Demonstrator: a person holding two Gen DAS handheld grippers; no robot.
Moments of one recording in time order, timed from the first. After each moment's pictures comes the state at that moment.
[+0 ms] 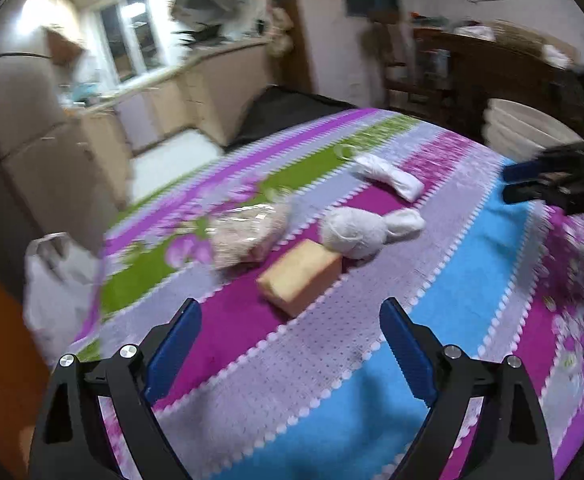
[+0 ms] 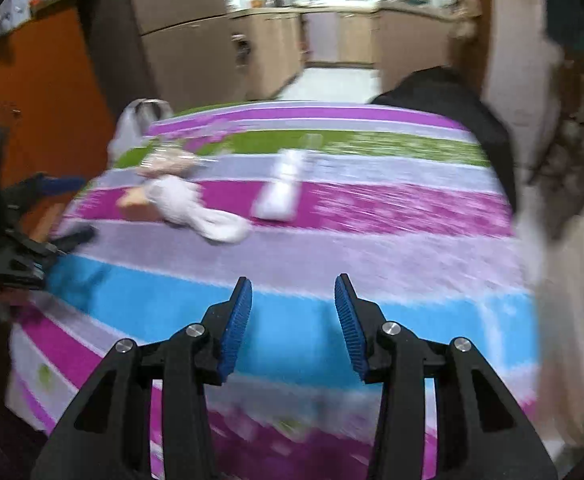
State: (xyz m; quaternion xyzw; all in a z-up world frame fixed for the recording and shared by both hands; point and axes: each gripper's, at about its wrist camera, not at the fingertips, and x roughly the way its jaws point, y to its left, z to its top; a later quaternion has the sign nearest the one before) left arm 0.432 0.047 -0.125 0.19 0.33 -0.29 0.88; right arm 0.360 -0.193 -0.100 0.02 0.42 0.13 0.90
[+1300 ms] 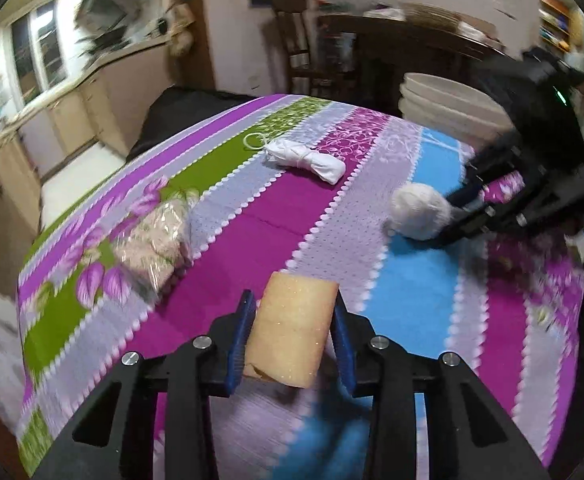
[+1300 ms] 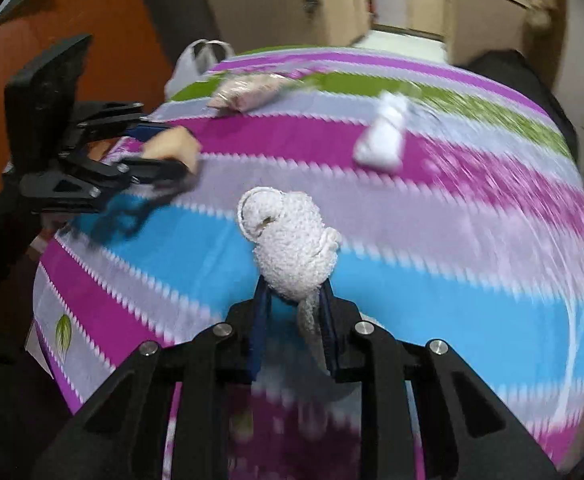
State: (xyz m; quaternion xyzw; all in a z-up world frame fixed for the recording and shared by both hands) left arm 0.449 0.019 -0.139 0.21 0.35 -0.41 0.81; right arm 0.347 -0.170 -0.128 -0.02 0.48 0.21 0.85
